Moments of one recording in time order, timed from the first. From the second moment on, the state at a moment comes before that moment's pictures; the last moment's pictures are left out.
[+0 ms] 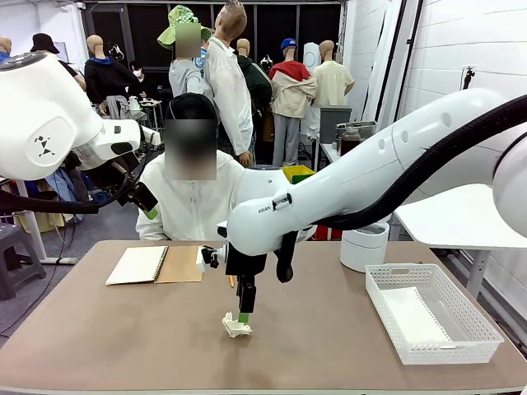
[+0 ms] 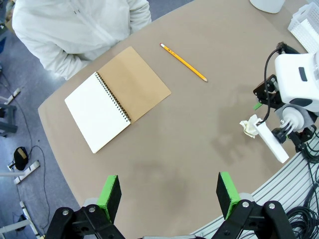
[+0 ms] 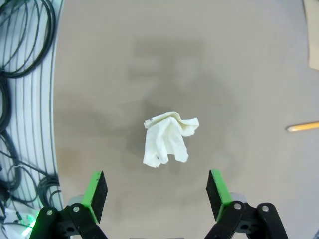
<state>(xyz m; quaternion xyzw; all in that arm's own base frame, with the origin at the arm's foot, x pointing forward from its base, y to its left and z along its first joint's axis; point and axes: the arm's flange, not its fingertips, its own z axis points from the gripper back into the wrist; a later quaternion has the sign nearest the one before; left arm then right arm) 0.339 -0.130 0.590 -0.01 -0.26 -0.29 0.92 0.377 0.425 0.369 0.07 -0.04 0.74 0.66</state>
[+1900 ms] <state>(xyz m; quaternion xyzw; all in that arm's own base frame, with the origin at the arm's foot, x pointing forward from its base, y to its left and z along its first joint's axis) 0.339 -0.130 0.590 -0.01 -0.26 -0.29 0.92 0.395 0.445 0.305 0.05 -0.02 0.73 0.68</state>
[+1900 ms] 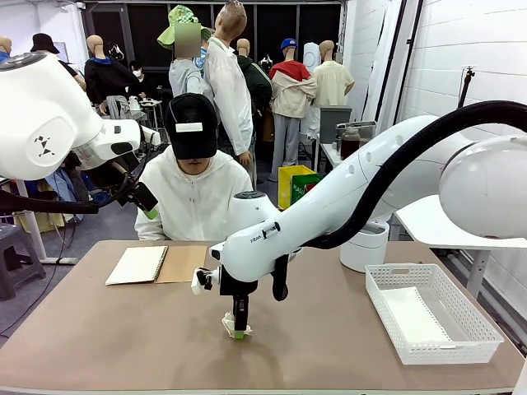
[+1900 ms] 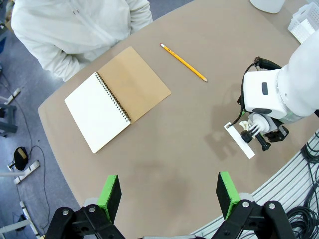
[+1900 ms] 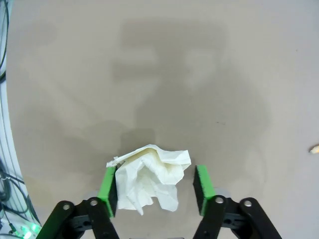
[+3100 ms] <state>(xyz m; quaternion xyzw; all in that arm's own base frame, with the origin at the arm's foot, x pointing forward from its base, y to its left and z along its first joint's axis) 0.340 -0.130 0.590 -0.01 -0.26 -0.28 0.92 0.438 0.378 0.372 0.08 -0.05 0.64 0.77</state>
